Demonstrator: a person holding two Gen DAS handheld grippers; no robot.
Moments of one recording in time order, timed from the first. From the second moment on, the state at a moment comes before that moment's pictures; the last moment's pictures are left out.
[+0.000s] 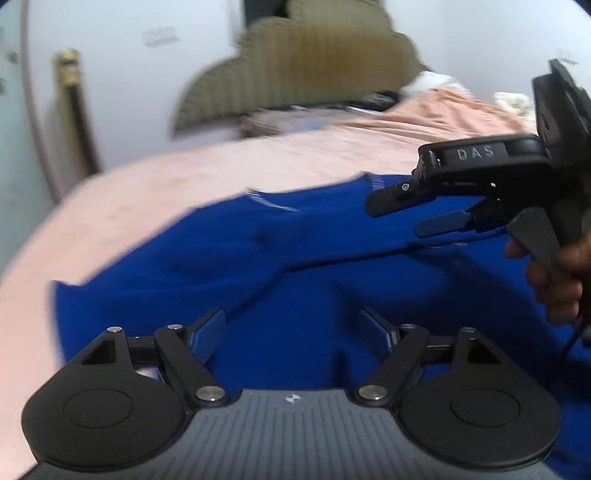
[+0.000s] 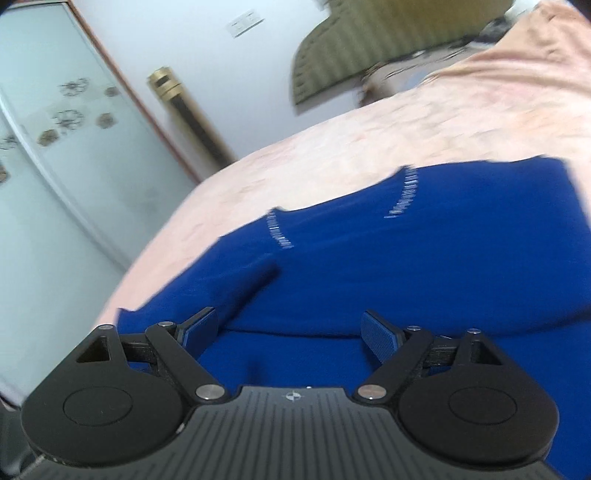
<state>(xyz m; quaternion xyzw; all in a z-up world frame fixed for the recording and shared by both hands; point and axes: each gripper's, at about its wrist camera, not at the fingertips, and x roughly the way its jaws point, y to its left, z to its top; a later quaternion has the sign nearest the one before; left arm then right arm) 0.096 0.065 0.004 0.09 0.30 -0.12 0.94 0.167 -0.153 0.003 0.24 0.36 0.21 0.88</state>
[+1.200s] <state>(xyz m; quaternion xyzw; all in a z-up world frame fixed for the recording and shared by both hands) 0.124 0.140 -0.006 -0.03 0.37 0.04 0.93 0.195 -0.219 0.018 0.23 0.35 0.15 0.90</state>
